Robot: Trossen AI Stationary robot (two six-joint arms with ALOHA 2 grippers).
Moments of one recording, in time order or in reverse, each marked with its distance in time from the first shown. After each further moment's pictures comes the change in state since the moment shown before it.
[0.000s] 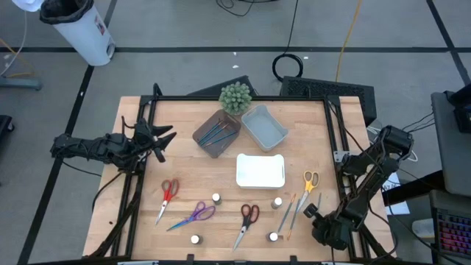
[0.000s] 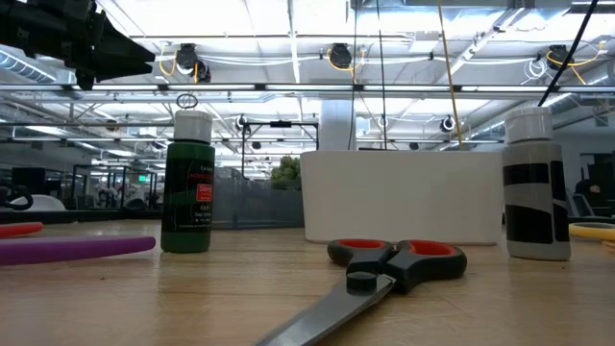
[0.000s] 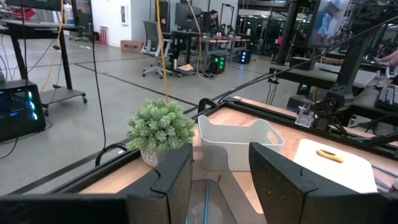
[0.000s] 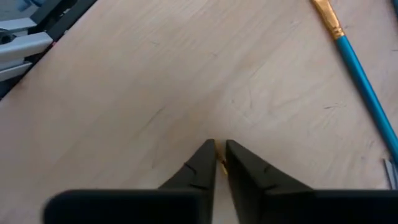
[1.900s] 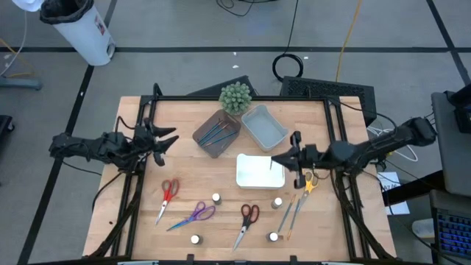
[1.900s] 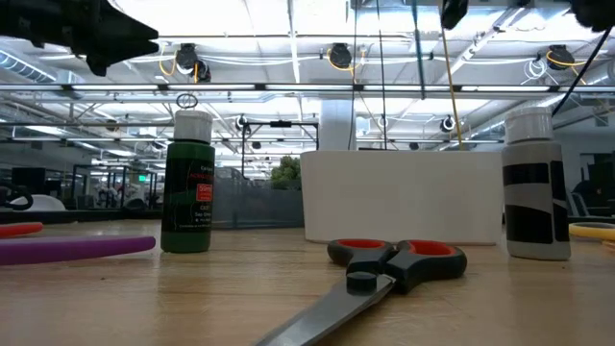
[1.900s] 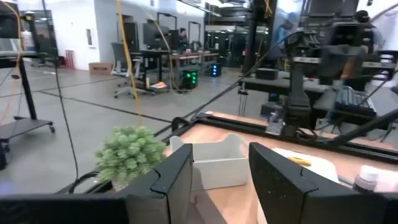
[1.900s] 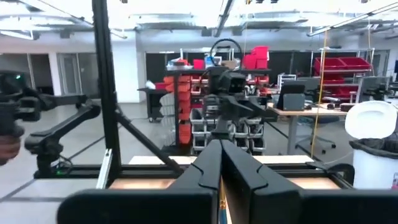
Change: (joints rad) left arm 0.000 0.043 0.000 0.155 0.131 0.126; right arm -0.825 -0.552 -0.185 1.115 0.120 -0.348
